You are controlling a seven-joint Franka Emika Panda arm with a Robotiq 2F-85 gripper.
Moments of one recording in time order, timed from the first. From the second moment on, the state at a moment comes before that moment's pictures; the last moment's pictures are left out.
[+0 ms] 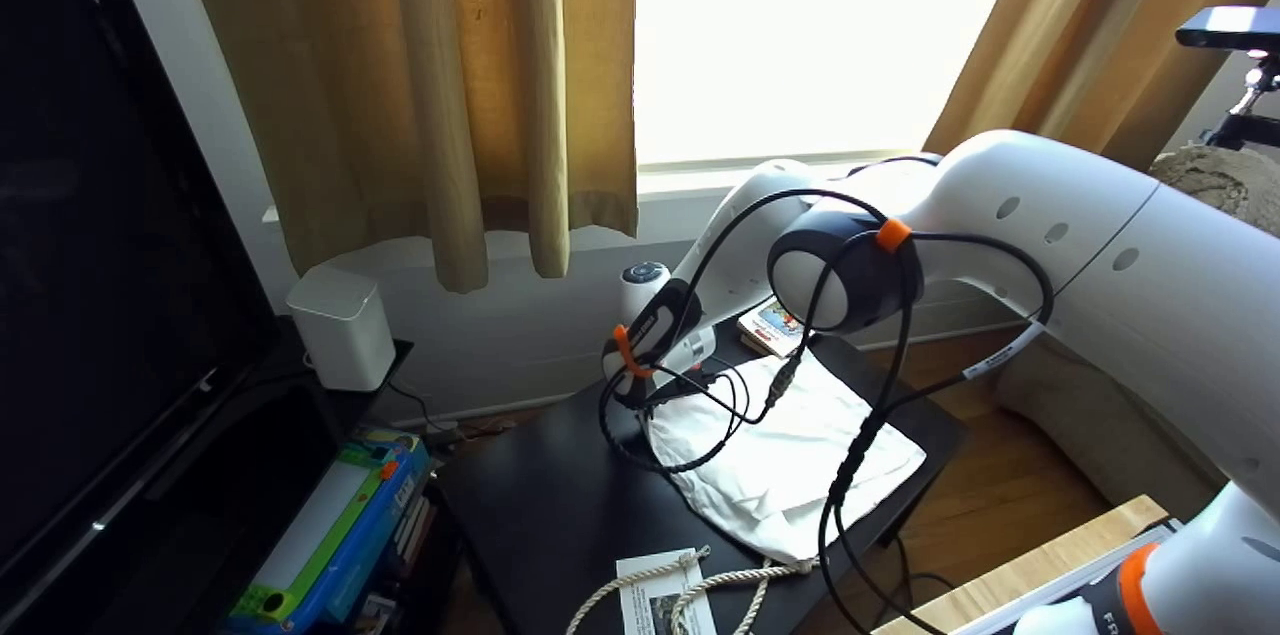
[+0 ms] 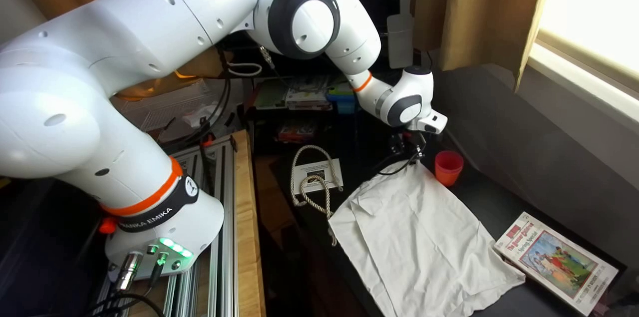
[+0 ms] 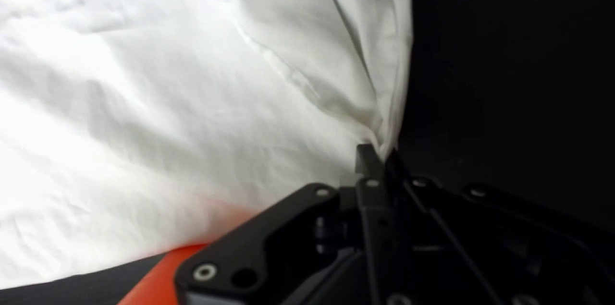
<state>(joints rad) 0.39 1.39 -0.09 -1.32 0.04 2.66 0.42</state>
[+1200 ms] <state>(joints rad) 0.32 1.11 -0.15 -1.70 0.04 2.66 0.38</state>
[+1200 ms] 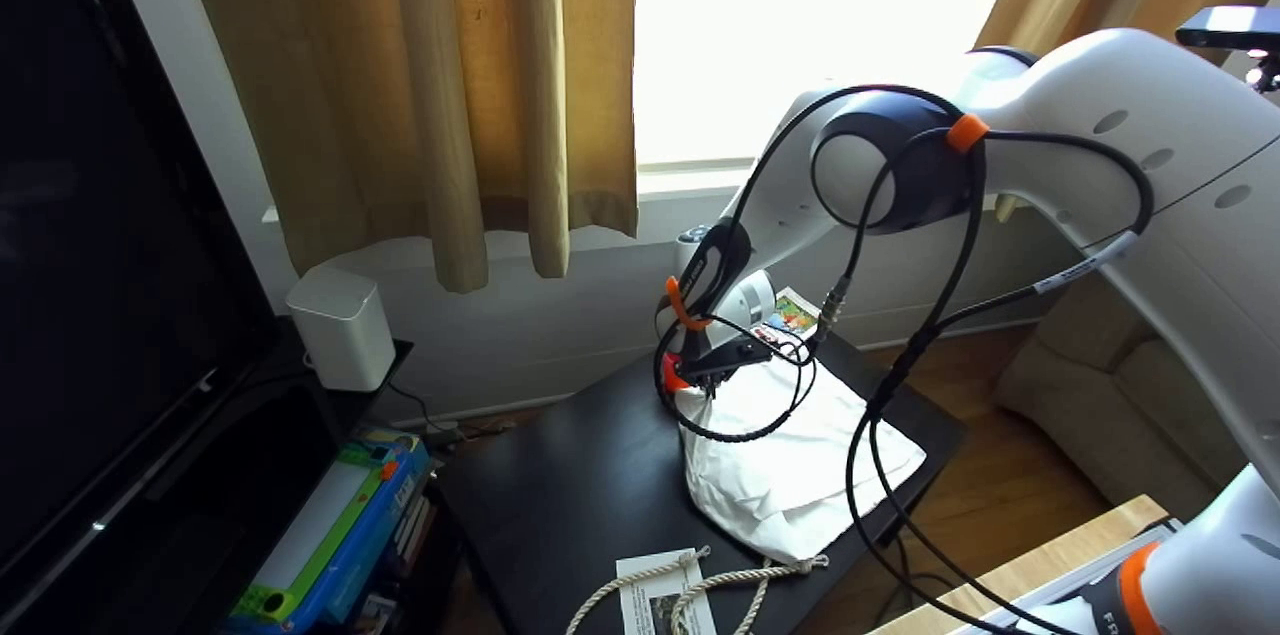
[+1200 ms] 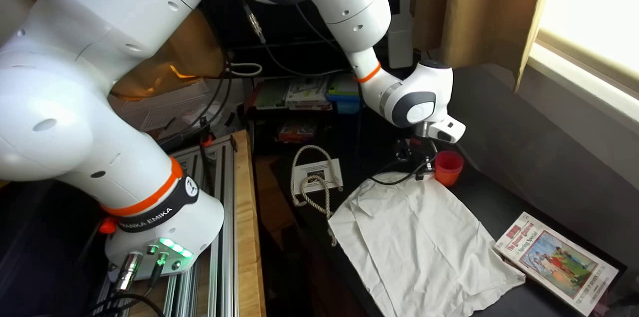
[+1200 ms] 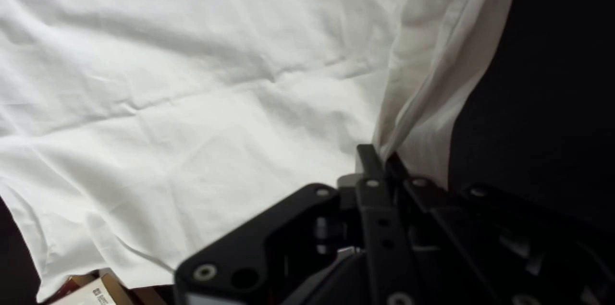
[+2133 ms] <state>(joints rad) 0.31 1.11 -0.32 -1.76 -0.12 2.66 0.34</state>
